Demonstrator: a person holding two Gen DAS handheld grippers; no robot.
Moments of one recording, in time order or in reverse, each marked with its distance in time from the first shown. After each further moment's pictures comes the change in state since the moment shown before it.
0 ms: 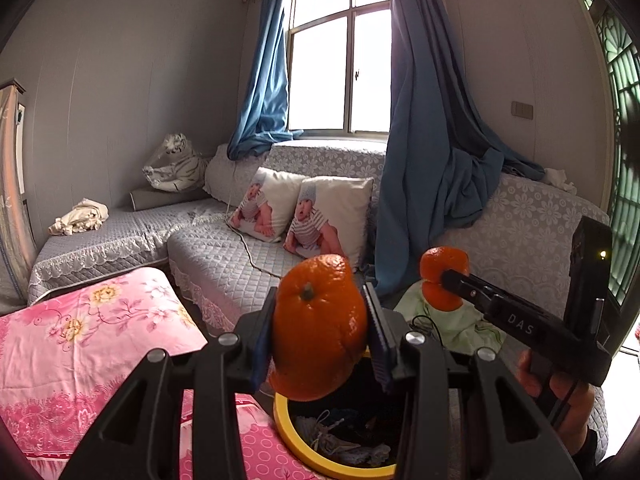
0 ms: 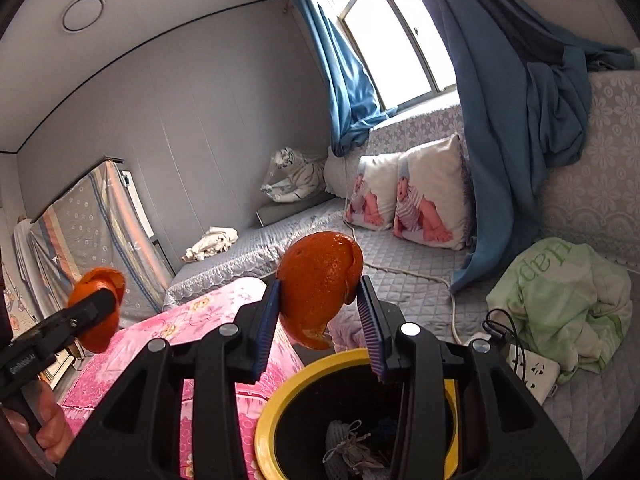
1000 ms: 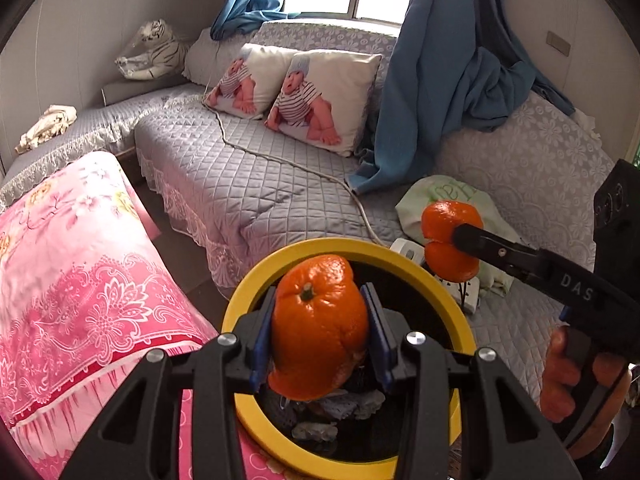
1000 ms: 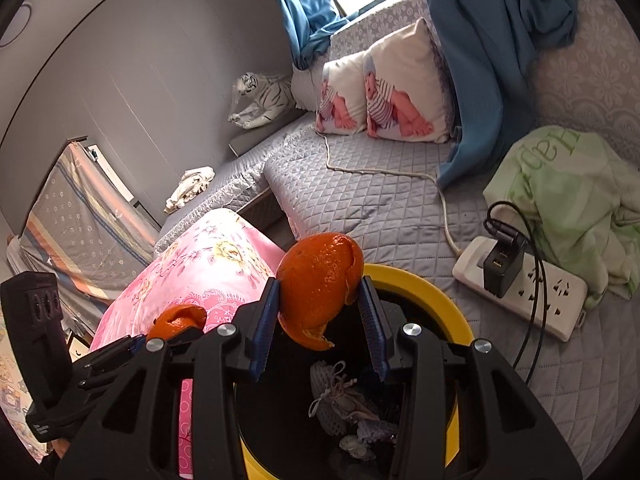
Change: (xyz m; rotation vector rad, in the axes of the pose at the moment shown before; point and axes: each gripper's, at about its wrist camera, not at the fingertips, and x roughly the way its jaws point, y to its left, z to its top) left arm 0.152 0.015 -0.078 -0.083 0.403 -0.065; right arm 0.089 -0.060 -0.053 0.164 0.301 -0.030
